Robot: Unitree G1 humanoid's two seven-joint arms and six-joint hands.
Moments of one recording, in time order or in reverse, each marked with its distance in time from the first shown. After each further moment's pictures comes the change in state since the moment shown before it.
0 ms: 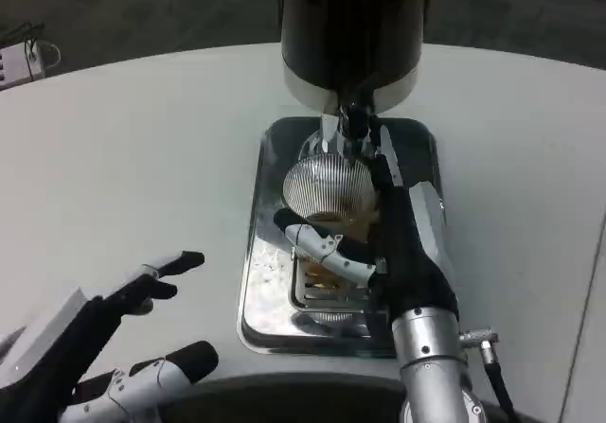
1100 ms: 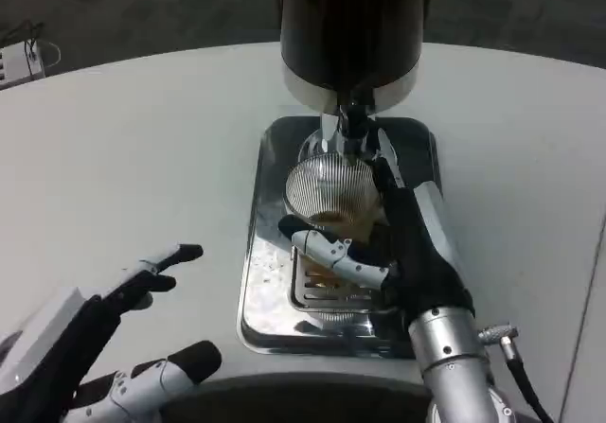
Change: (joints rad) left arm 0.023 -0.038 0.002 -0.037 0.026 -0.010 0.031; right arm 0.038 -0.054 -0.006 -0.094 0.044 0.030 0.122
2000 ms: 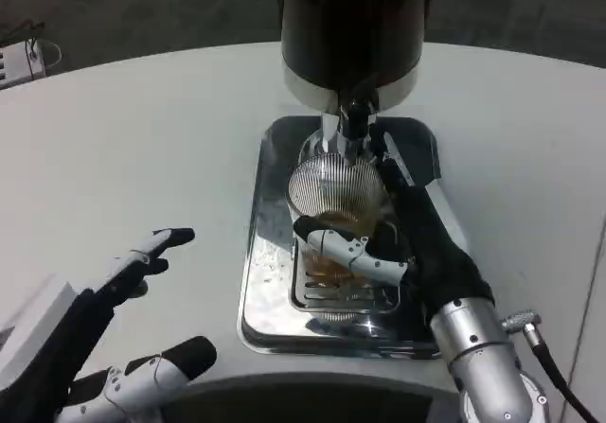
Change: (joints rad) left arm -0.001 -0.006 0.006 0.018 0.001 -0.047 0.047; right arm 0.005 -0.047 -0.050 -0.075 0.054 0.074 0.146
